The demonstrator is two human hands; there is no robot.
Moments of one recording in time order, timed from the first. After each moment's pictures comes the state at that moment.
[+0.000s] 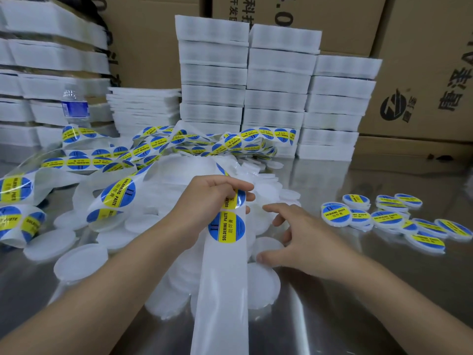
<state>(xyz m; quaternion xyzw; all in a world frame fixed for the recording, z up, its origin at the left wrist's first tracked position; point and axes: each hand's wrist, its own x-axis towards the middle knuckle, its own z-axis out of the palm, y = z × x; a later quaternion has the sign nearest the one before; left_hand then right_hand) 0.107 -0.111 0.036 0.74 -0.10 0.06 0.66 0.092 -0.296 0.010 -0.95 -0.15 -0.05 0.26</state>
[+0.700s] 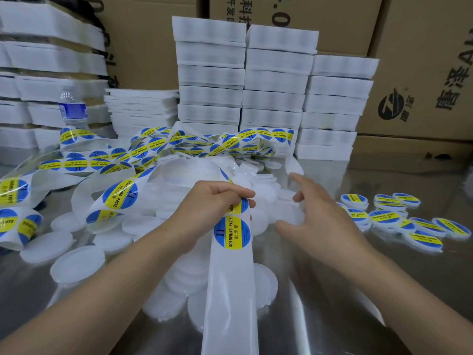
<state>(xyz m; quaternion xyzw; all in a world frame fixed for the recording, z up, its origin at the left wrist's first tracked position) 0.107 -0.114 0.032 0.76 -0.12 0.03 0.64 0.092 -0.305 0.023 -0.95 -0.10 -0.20 0.24</state>
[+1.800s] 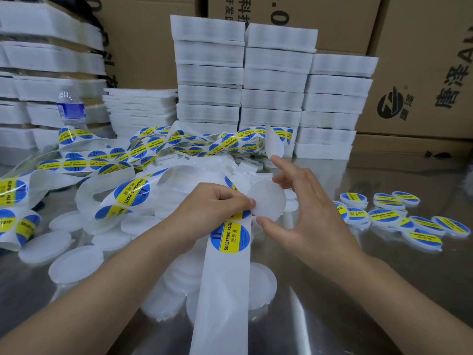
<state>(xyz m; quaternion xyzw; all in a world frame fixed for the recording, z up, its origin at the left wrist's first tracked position) 0.105 -0.116 0.032 0.78 -0.11 0.01 0.62 0.085 -0.294 0.021 -0.85 -0.30 -0.33 0.29</state>
